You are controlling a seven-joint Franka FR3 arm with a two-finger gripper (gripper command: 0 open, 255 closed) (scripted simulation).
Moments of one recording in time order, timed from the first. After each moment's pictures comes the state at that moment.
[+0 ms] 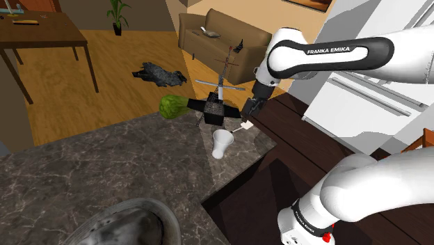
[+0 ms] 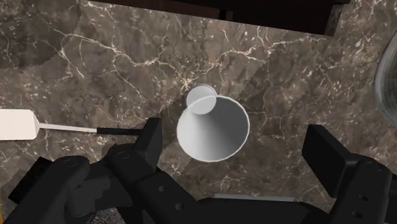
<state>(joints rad) -0.03 -0.46 -0.06 -2.52 0.12 1.99 -0.26</state>
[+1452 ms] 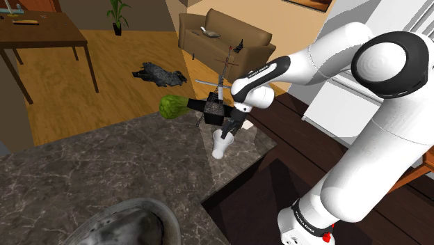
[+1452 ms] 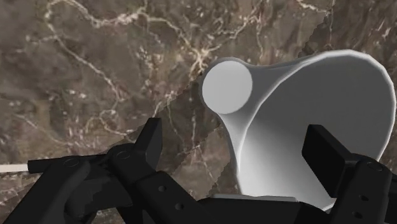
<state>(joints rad) -0.01 0.13 -0.13 -2.41 0.44 2.37 -0.57</state>
